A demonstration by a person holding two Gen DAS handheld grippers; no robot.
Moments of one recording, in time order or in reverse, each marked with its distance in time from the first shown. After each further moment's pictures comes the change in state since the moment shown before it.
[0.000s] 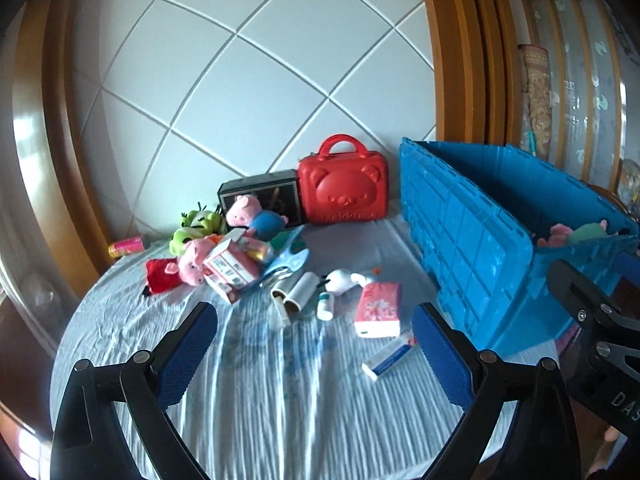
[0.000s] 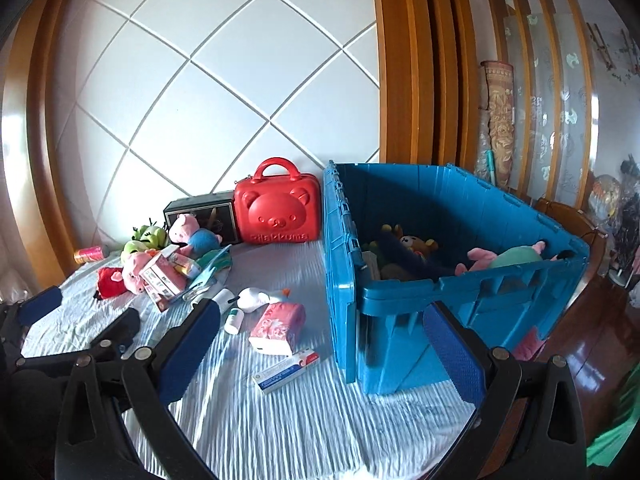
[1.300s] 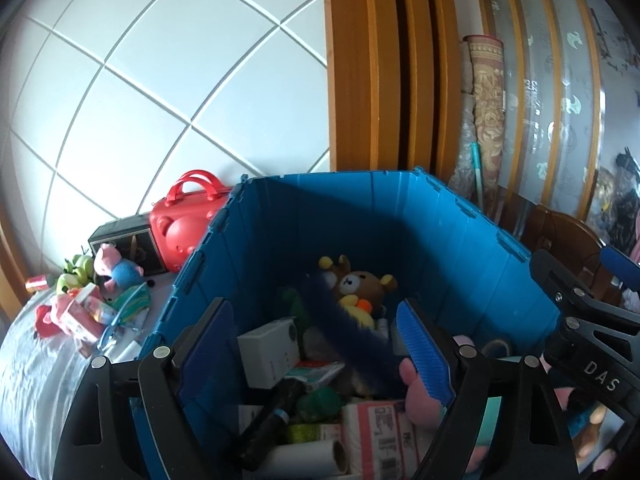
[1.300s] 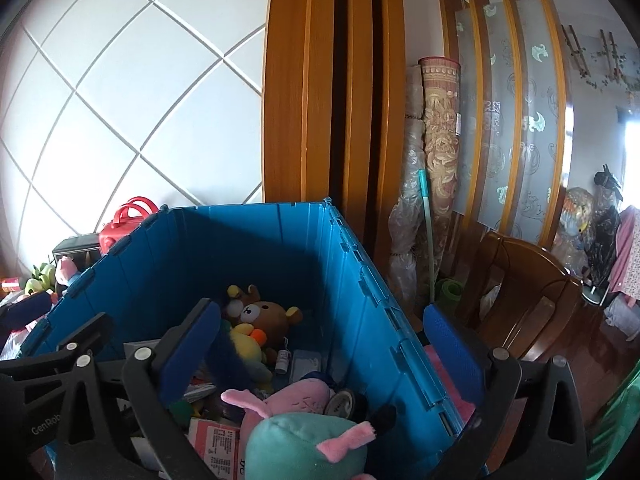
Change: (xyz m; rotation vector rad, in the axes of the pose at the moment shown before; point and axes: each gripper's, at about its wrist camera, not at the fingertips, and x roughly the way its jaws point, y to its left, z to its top) left arm 0.124 -0.353 0.124 0.031 -0.033 -0.151; right arm 0.172 -0.327 0.106 0.009 -0.062 -0.120
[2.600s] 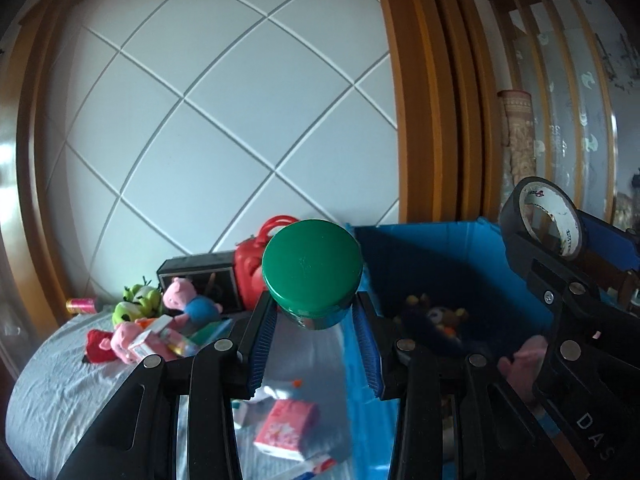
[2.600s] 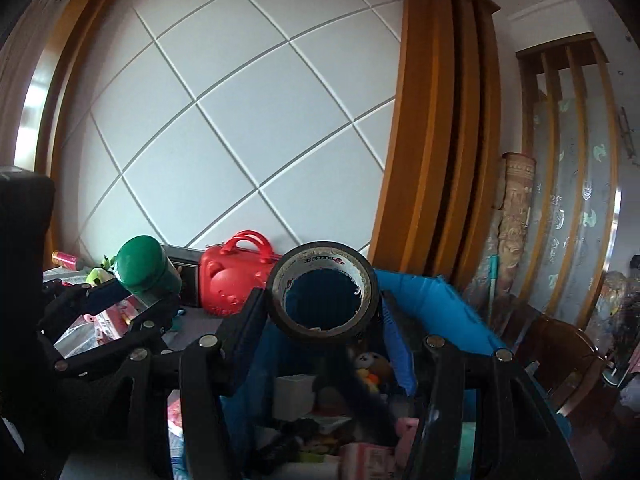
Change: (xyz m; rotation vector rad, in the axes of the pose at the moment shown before) left arm -0.073 0.144 -0.010 -0.008 -0.209 0.088; right arm -0.107 0.192 0.009 -0.188 -0.215 0.157
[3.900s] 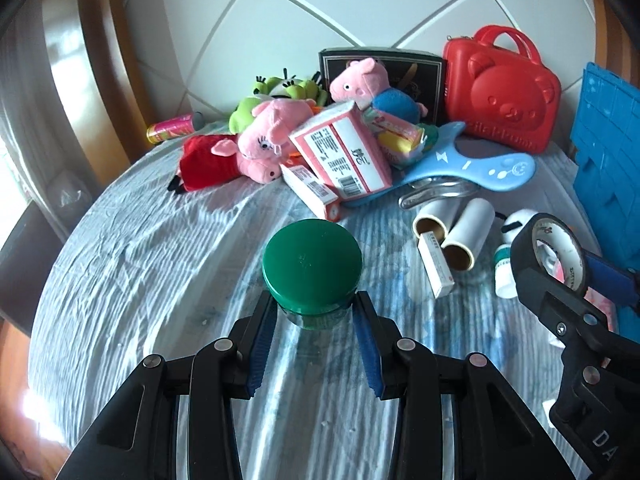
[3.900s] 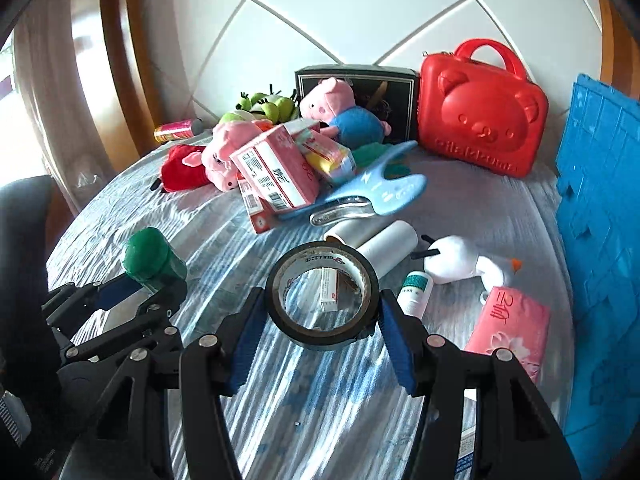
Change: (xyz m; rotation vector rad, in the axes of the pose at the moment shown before) left arm 0.129 0.350 -0.221 -0.168 0.531 0.353; right arm 0.175 0.378 -0.141 -0.016 0.527 0.519
